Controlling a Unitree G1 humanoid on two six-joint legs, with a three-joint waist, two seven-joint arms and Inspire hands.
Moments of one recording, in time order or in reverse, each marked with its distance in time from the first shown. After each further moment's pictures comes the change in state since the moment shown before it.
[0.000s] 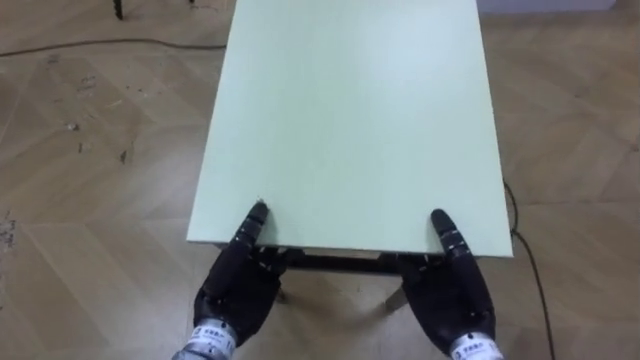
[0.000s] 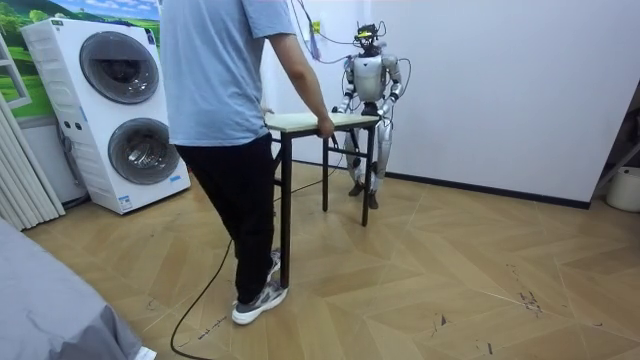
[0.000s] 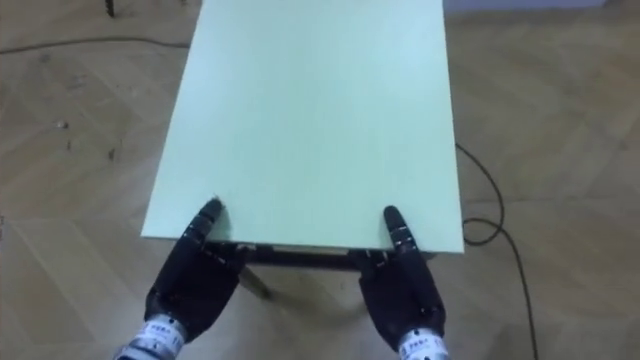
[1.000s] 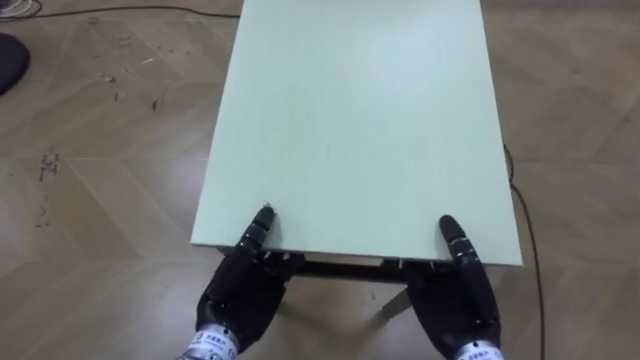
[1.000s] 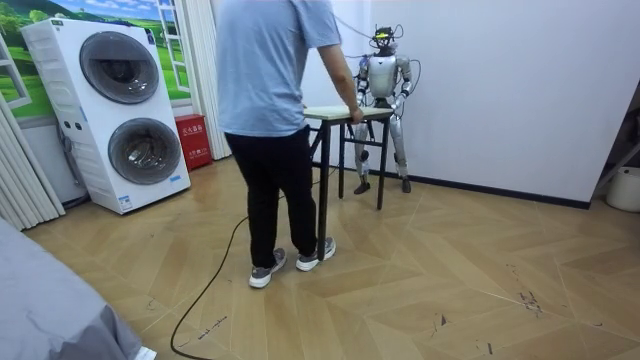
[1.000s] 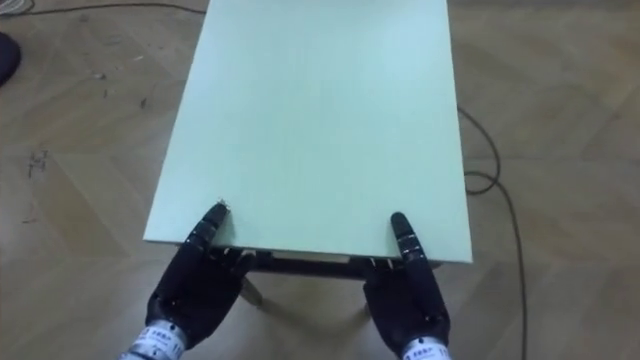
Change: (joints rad) left arm 0.018 0.007 0.011 -0.012 -0.008 0.038 -0.007; right arm -0.018 0.004 -0.015 0.025 -0.024 -0.007 -0.015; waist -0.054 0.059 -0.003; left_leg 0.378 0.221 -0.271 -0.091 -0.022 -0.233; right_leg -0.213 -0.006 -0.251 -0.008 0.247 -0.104
